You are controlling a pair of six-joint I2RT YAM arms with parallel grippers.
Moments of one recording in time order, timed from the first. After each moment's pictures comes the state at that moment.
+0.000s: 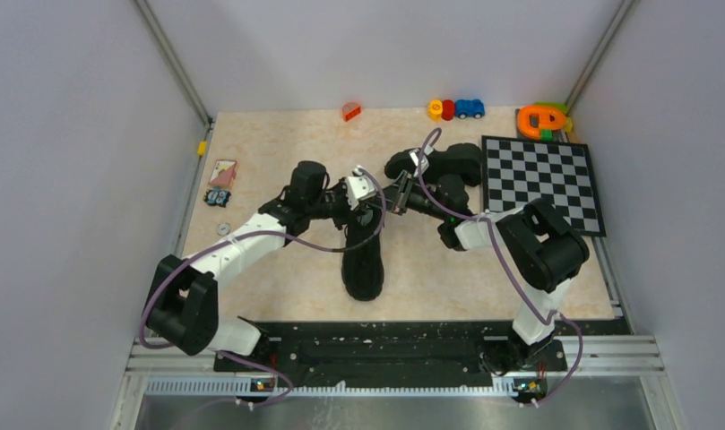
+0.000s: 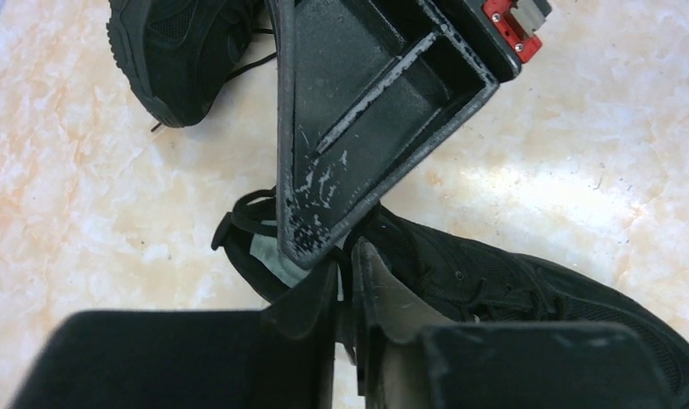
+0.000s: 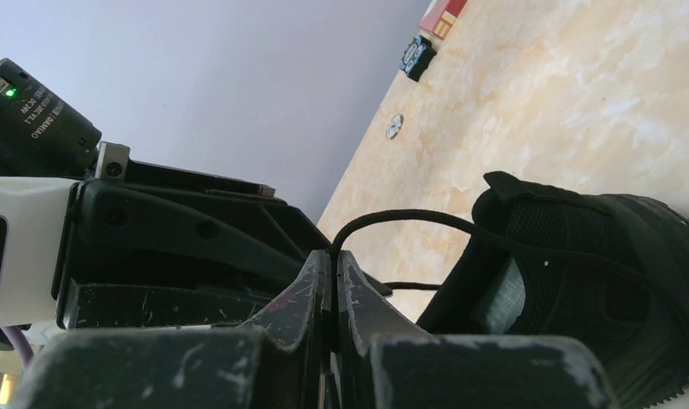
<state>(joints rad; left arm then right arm) -0.51 1.41 0.93 -0.08 0.57 0.51 0.55 1.82 0.79 1.10 -0.62 1.07</state>
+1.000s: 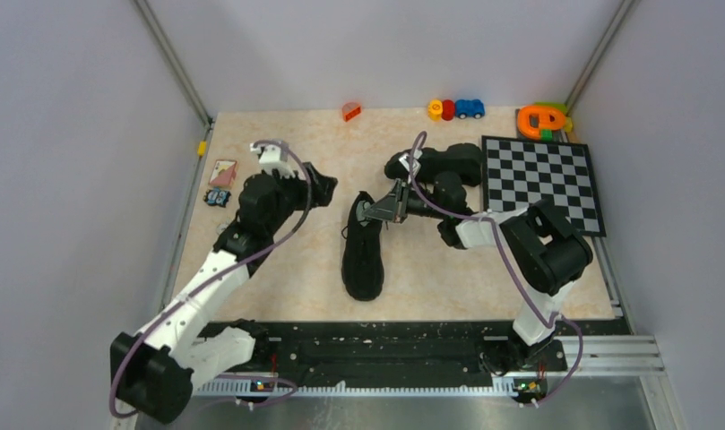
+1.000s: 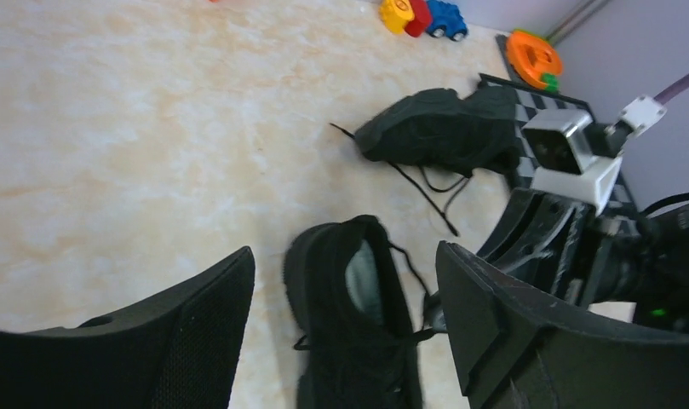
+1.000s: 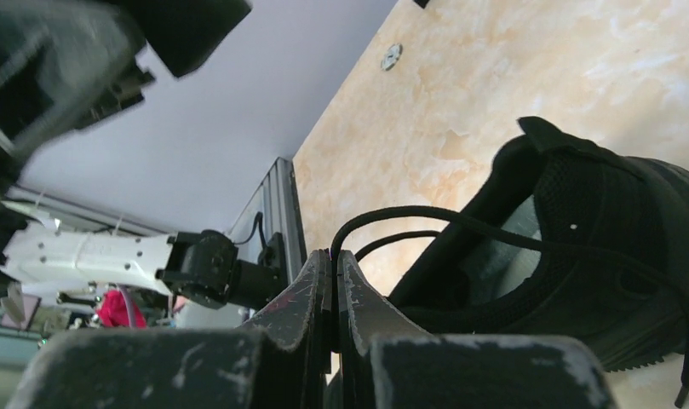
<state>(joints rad) -0.42 0.92 0.68 0.10 -0.04 -0.42 0.55 1.80 0.81 0.96 -0.76 0.89</state>
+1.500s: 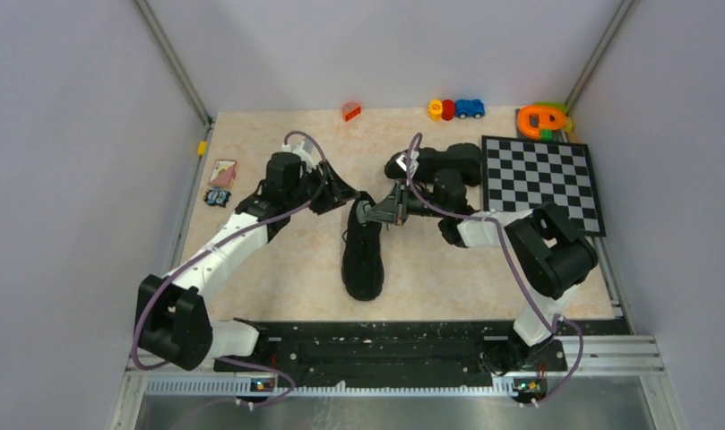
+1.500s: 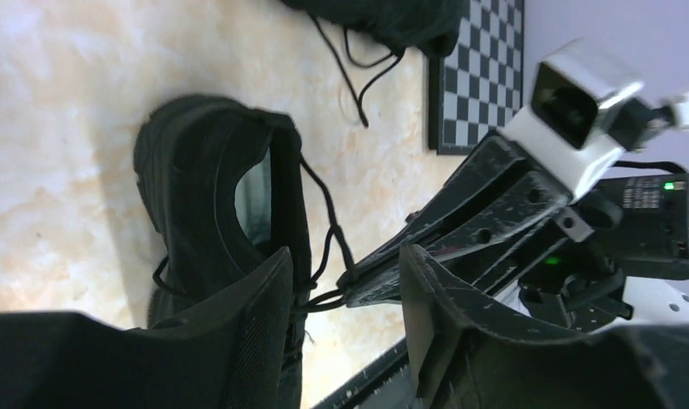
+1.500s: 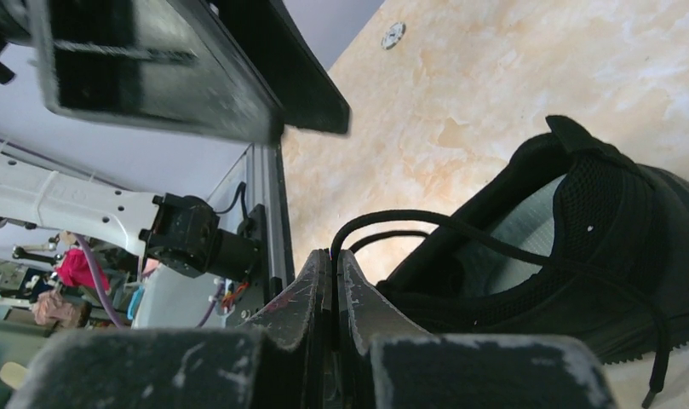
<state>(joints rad) -0.38 1.28 0.96 -0.16 0.34 -0.79 0.55 1.76 0.81 0.87 -0.84 0.74</state>
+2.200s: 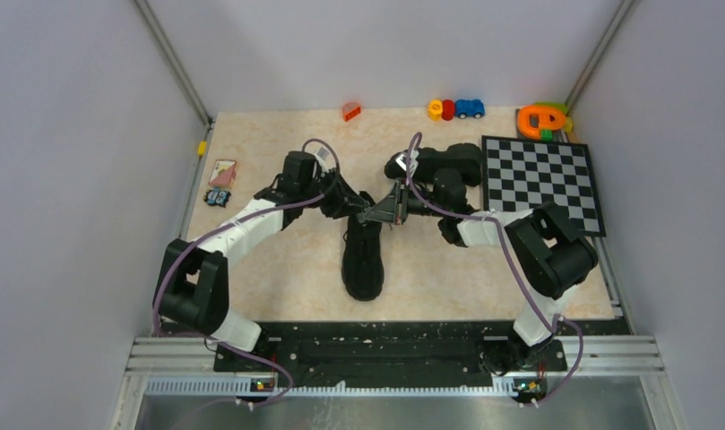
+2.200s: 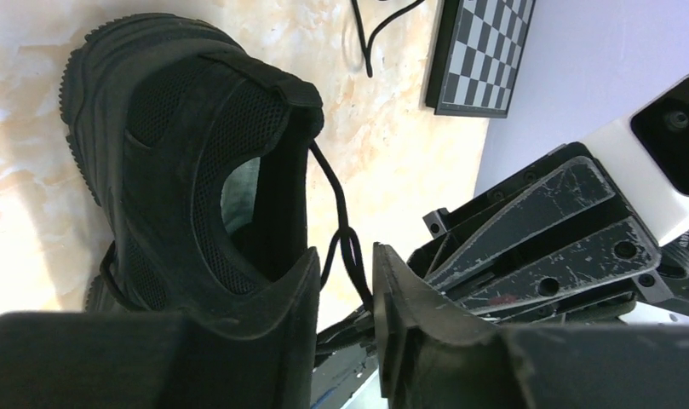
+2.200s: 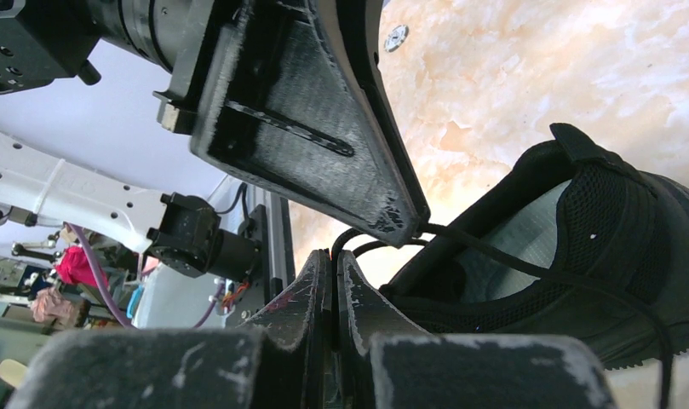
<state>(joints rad) -0.38 1.50 1.00 -0.15 0.51 -0.93 0.55 1.76 0.83 0.87 -0.84 0.73</state>
